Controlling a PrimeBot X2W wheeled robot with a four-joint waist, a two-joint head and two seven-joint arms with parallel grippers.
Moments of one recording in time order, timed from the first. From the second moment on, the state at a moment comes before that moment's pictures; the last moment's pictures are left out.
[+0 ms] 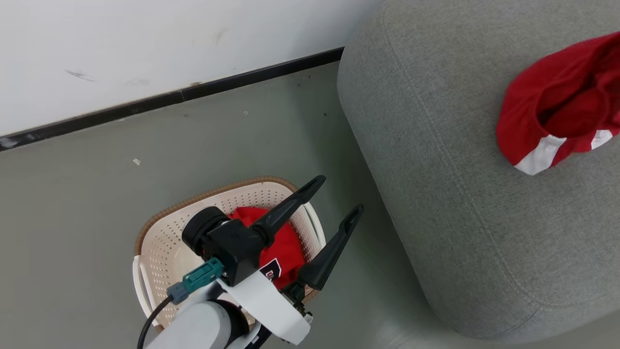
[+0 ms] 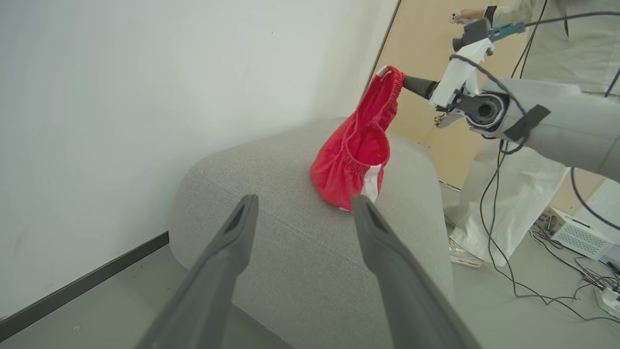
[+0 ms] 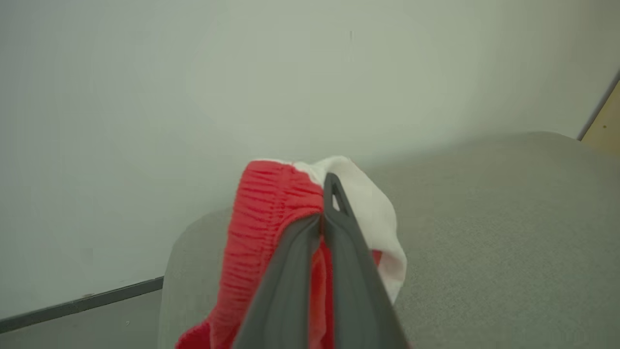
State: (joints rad) left arm -0.35 0.16 -0.62 -0.23 -0.50 -0.04 0.00; right arm -0.76 -0.45 -0.02 0.58 0.40 0.13 -0.18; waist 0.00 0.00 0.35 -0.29
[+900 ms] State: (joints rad) left arm -0.43 0.19 -0.59 -0.24 -0.48 -0.04 0.03; right arm -0.64 -0.32 -0.05 0.75 0.40 0.13 -0.25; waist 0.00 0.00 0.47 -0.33
